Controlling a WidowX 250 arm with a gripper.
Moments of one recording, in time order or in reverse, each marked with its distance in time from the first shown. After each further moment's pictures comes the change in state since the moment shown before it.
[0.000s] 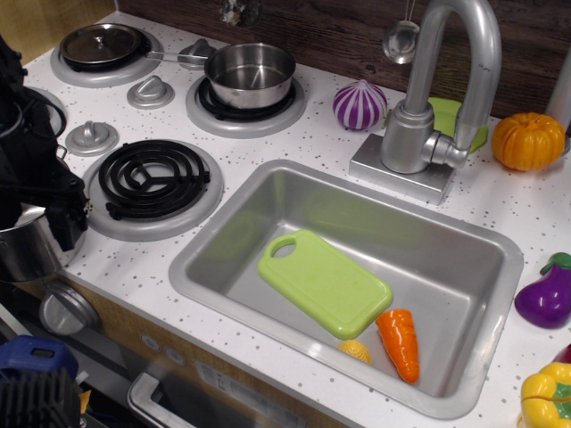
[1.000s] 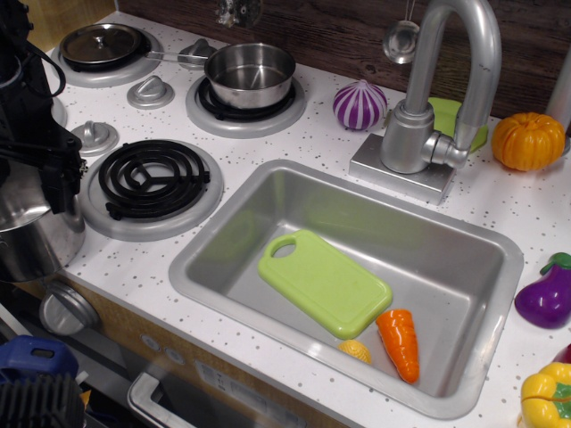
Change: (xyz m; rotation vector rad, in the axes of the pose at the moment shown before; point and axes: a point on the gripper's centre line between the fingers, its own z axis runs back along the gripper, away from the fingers) arm 0.015 0.006 0.028 0.073 0.004 0.008
